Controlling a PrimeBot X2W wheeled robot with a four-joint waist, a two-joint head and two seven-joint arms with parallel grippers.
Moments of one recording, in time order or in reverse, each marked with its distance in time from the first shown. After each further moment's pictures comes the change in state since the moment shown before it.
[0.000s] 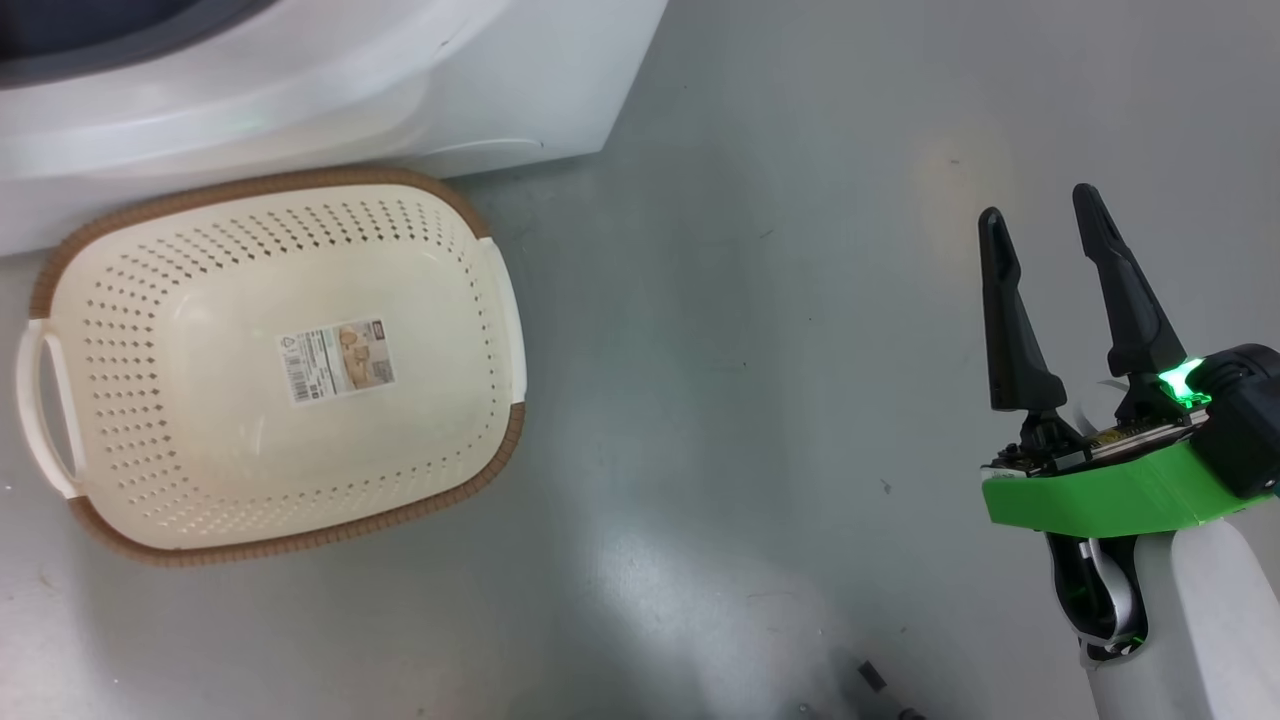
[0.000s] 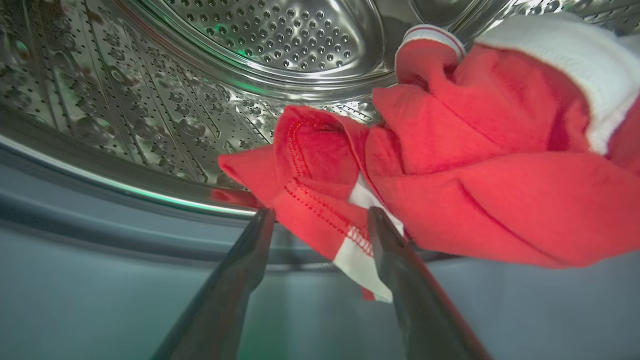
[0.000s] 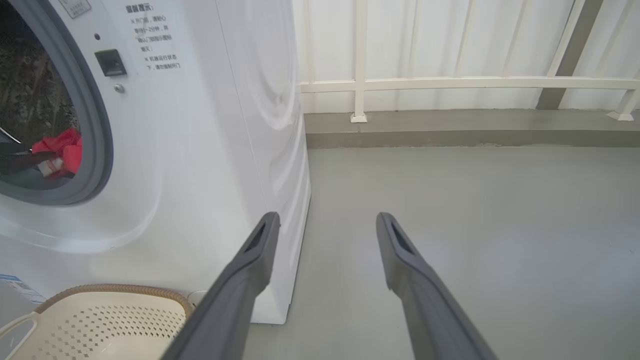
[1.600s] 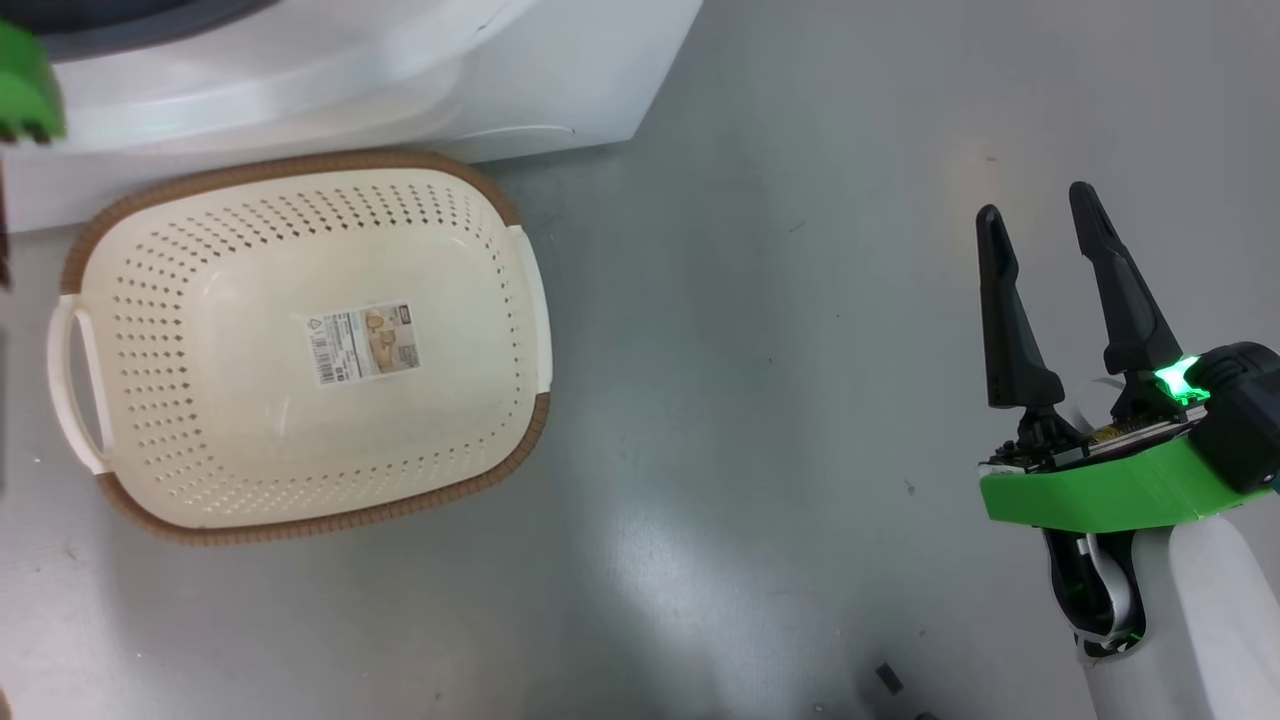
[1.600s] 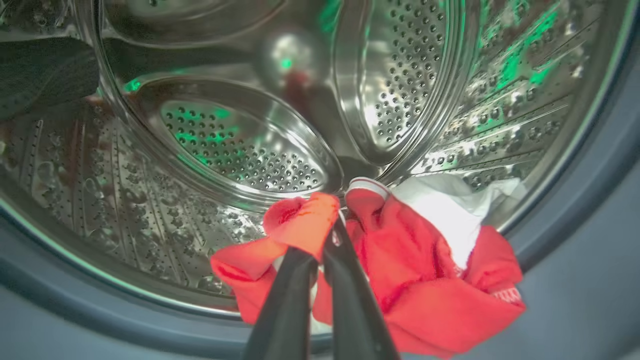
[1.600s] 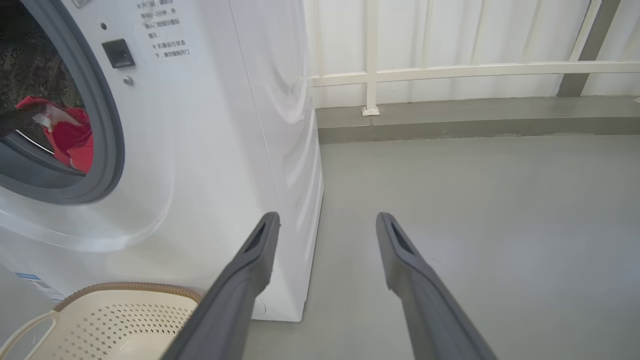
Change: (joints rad) left arm 0.176 0.009 -0.014 -0.422 -0.083 -0.007 -0.168; right arm -0.008 0.000 0.005 0.011 0.016 0.000 0.000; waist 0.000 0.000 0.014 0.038
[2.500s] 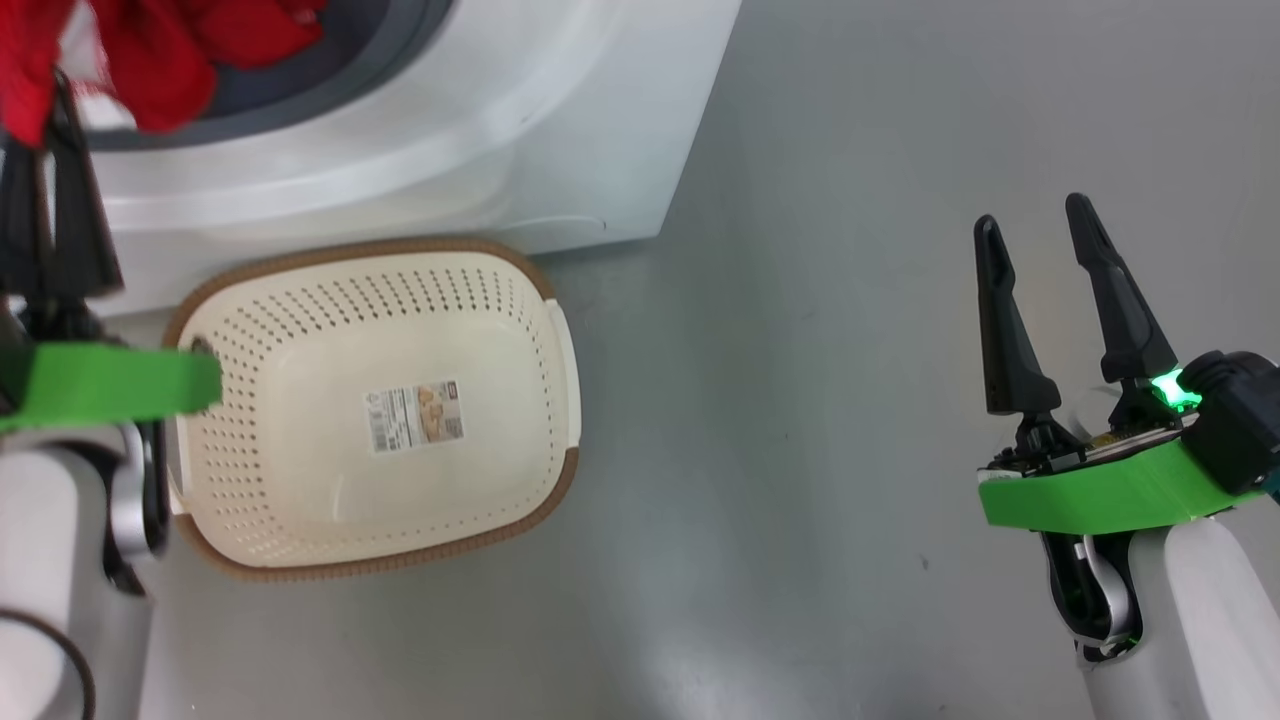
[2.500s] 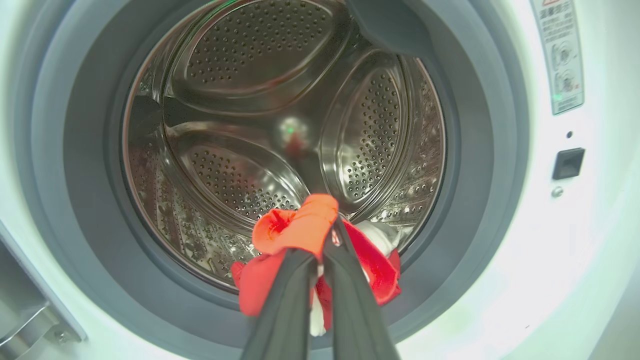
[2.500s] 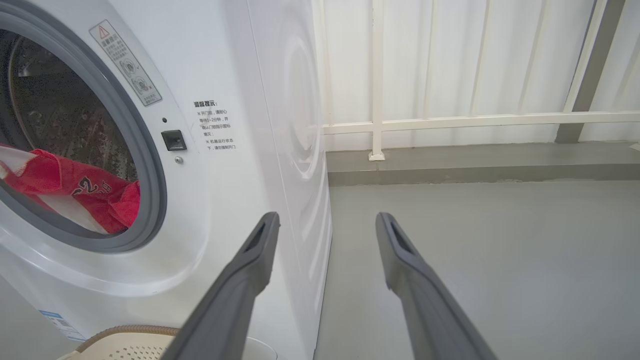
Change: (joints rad) left arm 0.525 -0.054 0.108 -0.554 -0.076 0.059 0.000; right arm 0.002 -0.002 -0.002 0.020 -0.002 0.000 0.000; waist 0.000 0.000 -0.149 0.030
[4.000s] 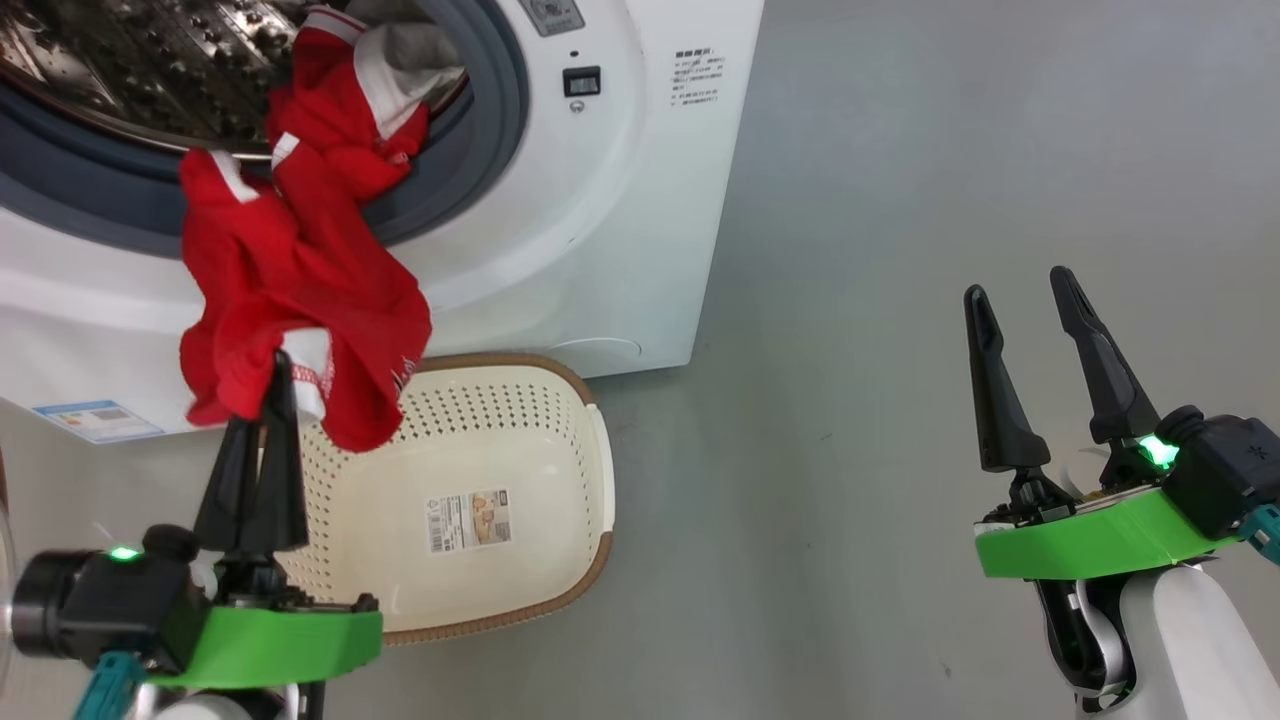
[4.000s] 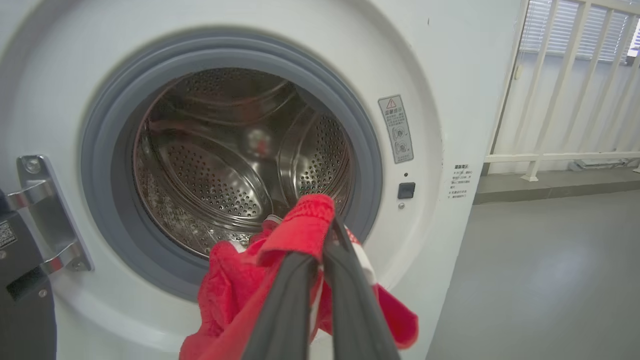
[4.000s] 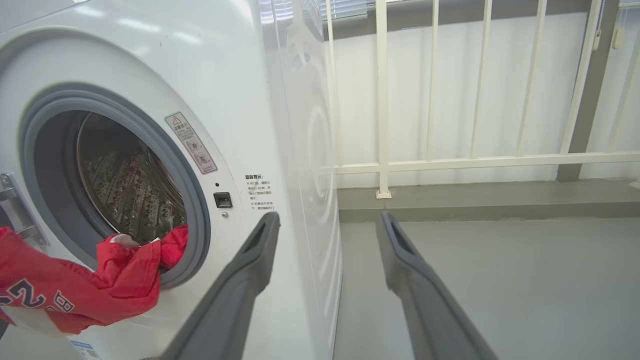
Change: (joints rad) left arm 0.461 -0.109 -0.060 -0.325 -0.046 0.006 0.041; right arm 0.088 0.000 0.001 0.021 0.002 0.000 0.000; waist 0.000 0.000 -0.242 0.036
